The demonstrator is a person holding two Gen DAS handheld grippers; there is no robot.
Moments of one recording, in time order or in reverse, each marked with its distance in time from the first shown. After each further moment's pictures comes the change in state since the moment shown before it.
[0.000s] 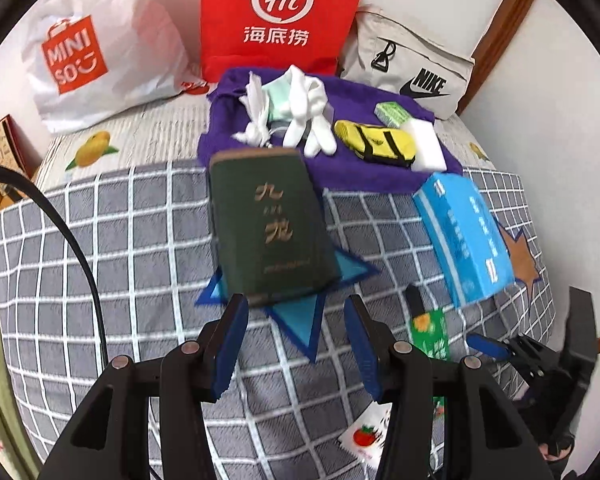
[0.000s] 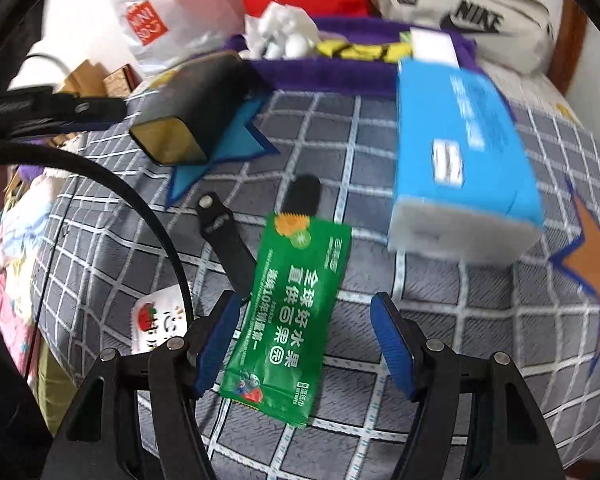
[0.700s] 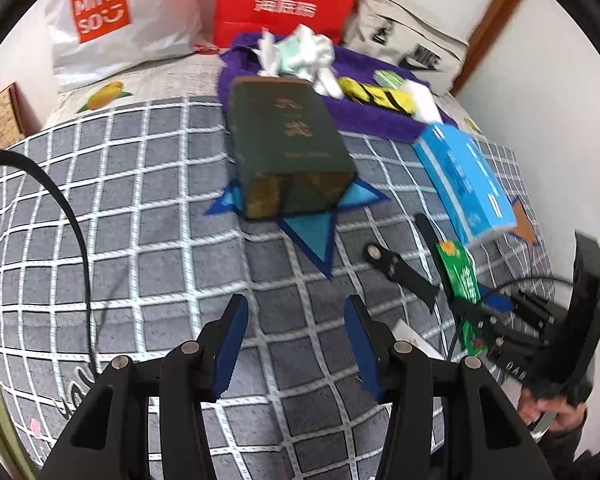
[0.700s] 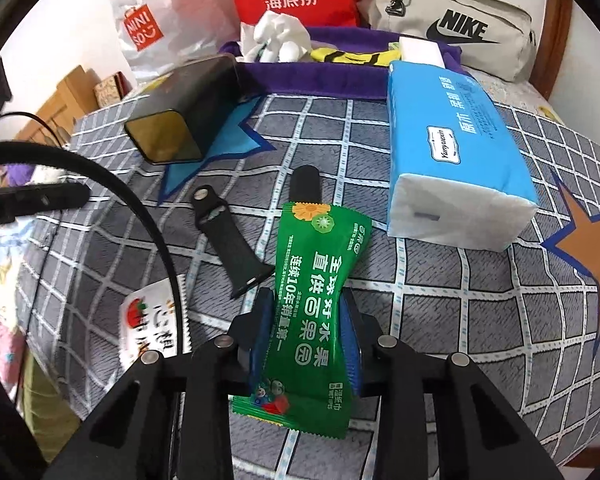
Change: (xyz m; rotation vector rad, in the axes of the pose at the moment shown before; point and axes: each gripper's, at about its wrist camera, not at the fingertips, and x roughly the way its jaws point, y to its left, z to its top) left arm -0.001 0.022 -0.073 -0.024 0.015 -0.025; right arm -0.002 0.009 -0.022 -0.015 -0.074 -0.055
